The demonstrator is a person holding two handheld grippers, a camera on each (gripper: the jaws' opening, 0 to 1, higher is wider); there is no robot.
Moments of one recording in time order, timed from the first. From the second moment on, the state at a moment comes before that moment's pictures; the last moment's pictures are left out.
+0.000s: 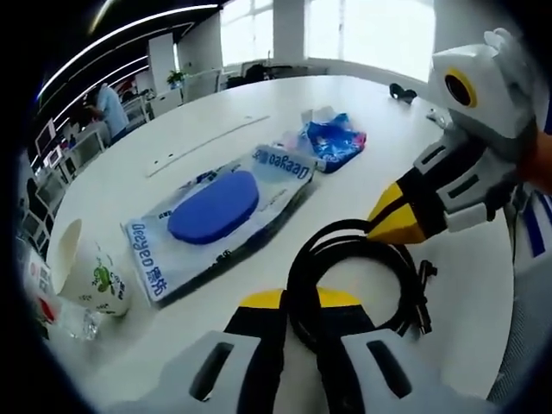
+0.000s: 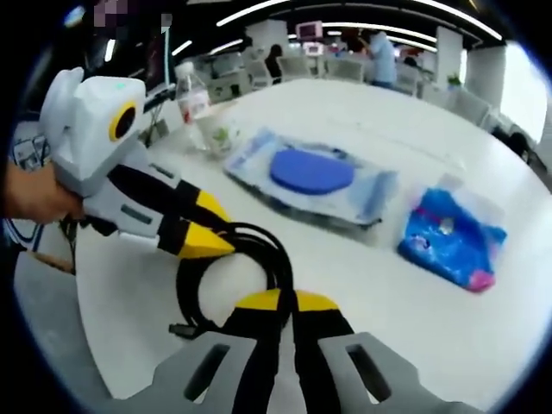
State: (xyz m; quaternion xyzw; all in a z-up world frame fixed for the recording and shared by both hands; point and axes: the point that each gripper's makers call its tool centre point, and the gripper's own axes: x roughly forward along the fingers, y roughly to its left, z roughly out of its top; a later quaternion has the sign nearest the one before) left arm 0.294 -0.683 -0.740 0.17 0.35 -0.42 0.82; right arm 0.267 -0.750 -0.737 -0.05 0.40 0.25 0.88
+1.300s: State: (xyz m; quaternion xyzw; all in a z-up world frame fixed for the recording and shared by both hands) left arm 0.291 -0.629 -0.690 0.13 0.30 -0.35 0.88; right arm 0.262 -0.755 -0.696 -0.07 0.33 0.23 0.91
